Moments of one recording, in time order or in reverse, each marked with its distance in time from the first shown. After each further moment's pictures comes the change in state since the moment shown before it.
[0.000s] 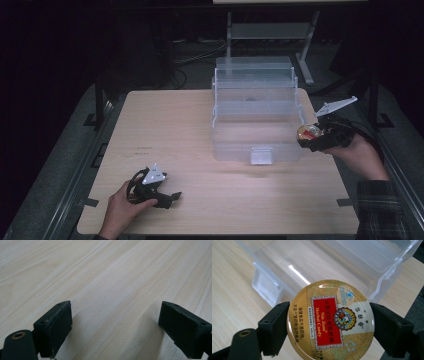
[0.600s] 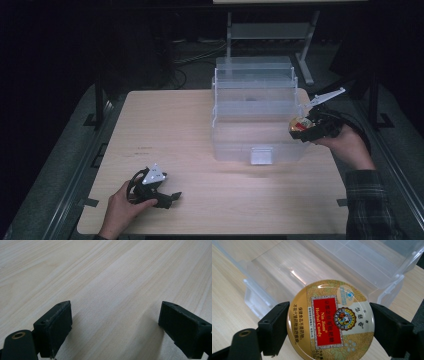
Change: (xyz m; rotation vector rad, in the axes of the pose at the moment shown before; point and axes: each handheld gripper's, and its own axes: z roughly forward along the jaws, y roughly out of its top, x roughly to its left) left arm 0.000 0.000 0.000 0.003 0.000 0.003; right arm -0.007 0.023 0.021 -0.001 0.004 0.012
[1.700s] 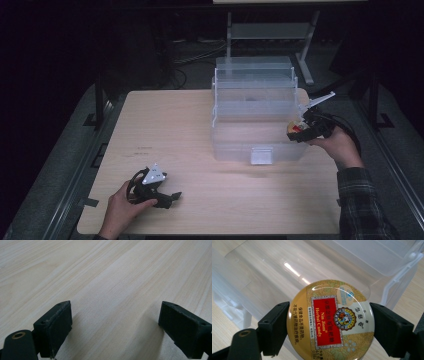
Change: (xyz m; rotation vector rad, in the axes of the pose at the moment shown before) left arm 0.000 0.000 0.000 0.000 -0.001 -0.001; right arm -0.015 -0.010 0.038 0.049 -0.008 0.055
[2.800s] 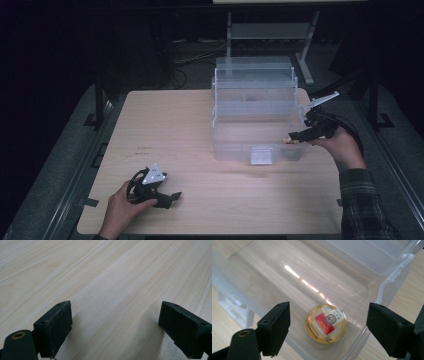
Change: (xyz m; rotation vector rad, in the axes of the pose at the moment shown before) left arm 0.000 0.000 0.000 0.000 0.000 0.000; right arm -0.001 -0.003 -0.008 -0.019 0.000 0.009
